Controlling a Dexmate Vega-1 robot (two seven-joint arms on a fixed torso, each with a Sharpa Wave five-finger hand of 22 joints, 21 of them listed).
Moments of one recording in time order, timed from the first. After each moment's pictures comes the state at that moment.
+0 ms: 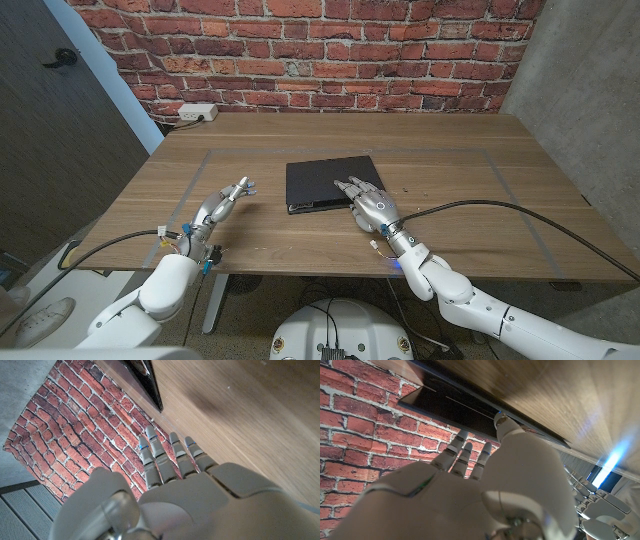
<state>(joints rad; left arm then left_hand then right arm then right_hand) 1.59 0.77 0.07 -1.95 -0.17 -0.16 0.39 0.43 0.15 -0.16 0.12 0.26 0.54 -0.14 0.29 0.19 0.72 -0.15 0.31 0.22 0.39 -0.04 0.29 0.27 0.20 0.04 0.26 0.23 -0.97 -0.68 -0.89 -1.66 -1.00 -0.23 -0.60 1.34 0.17 0.32 -0.18 0.24 0.10 -0.11 0.22 0.20 0.23 -0.16 0.36 0.29 0.15 -0.04 0.23 0.23 0.25 -0.04 0.36 0.26</state>
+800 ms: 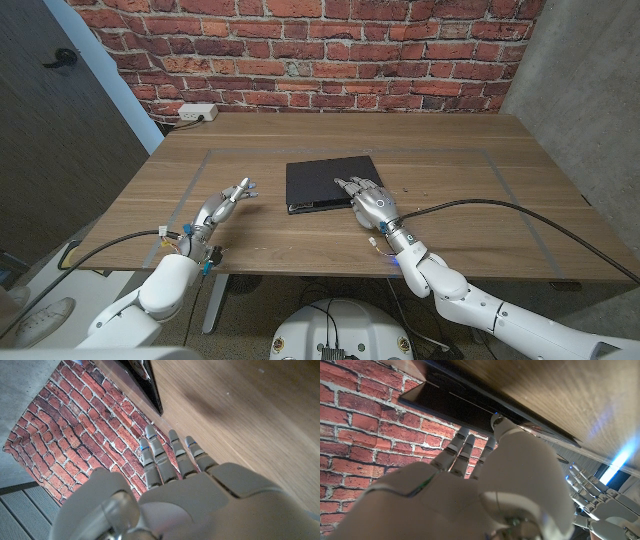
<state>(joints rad) 1.59 0.76 0.07 -1.94 -0.18 -0.16 0.35 0.43 0.15 -0.17 0.13 0.26 0.53 -0.11 0.28 0.19 0.75 -0.14 0.28 0.22 0.41 -0.04 0.31 0.29 0.20 0.05 0.27 0.23 -0.94 -0.66 -0.91 -1.62 -0.98 -0.23 -0.66 1.36 0.19 0.33 -0.13 0.26 0.18 -0.14 0.24 0.20 0.36 -0.19 0.43 0.30 0.28 -0.04 0.31 0.30 0.29 -0.04 0.43 0.29</state>
